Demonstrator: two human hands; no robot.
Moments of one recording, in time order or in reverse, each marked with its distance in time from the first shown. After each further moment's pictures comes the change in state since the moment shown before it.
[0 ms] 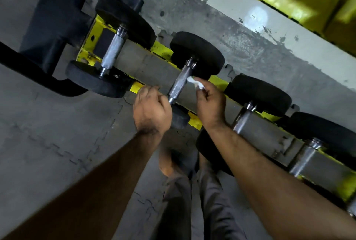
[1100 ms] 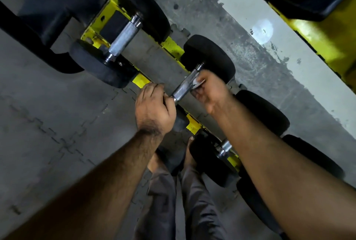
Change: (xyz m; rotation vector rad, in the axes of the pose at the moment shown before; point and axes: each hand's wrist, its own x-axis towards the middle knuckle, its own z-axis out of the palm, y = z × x) left_hand -0.003 -0.001 0.003 -0.016 0.086 0.018; right_hand 0.062 -0.054 0.012 0.372 -0.306 0.833
